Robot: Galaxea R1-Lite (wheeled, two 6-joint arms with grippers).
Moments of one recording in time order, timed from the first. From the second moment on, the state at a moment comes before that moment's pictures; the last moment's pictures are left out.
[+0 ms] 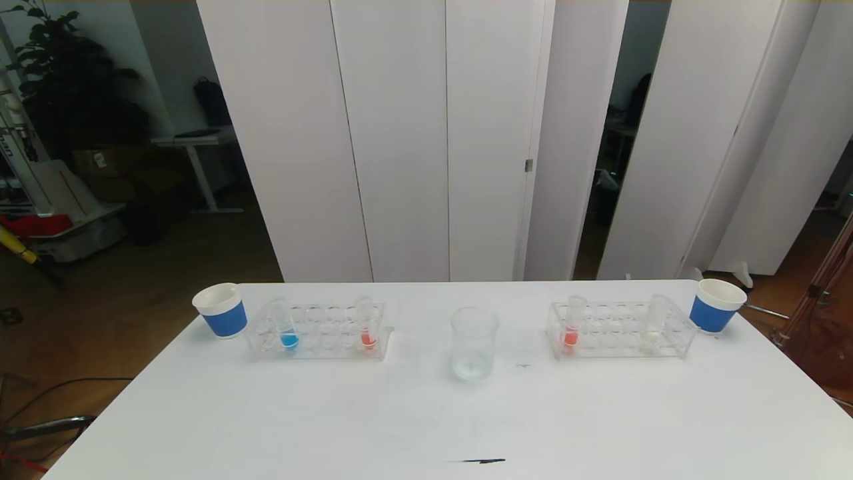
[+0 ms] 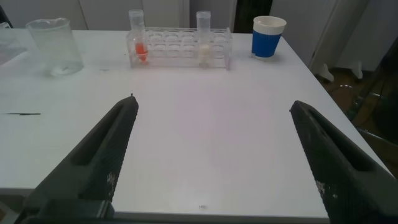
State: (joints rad) left arm -0.01 0.00 0.00 0.00 -0.02 0.05; right arm 0.00 0.00 -0.03 0.06 -0.01 0.01
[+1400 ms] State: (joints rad) left arm -0.01 0.00 0.00 0.00 -0.02 0.05; right arm 0.00 0.64 -0.69 -0.04 0.00 0.00
